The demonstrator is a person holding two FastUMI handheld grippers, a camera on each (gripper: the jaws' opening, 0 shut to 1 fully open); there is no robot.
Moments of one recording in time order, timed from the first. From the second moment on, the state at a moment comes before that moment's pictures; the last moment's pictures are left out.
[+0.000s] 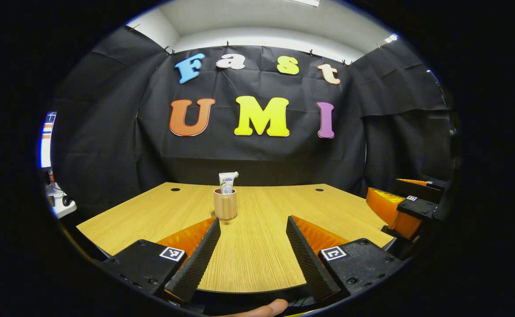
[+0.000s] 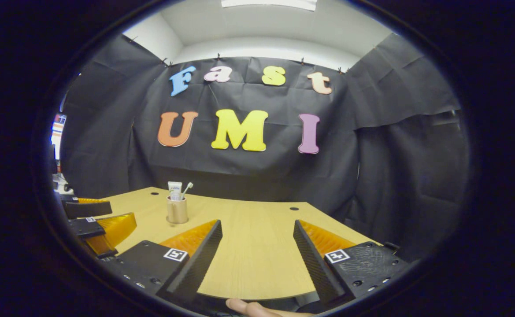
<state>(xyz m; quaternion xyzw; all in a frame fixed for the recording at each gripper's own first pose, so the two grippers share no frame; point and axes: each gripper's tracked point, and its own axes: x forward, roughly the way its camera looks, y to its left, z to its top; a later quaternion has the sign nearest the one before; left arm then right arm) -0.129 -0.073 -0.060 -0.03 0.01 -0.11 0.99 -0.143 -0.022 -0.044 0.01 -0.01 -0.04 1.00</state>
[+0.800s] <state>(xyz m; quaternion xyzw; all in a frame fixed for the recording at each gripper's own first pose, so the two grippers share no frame) -0.130 -0.076 -0.068 -0.03 0.02 -0.12 0.99 -0.141 -0.030 -0.048 0.01 0.00 -0.05 1.00</state>
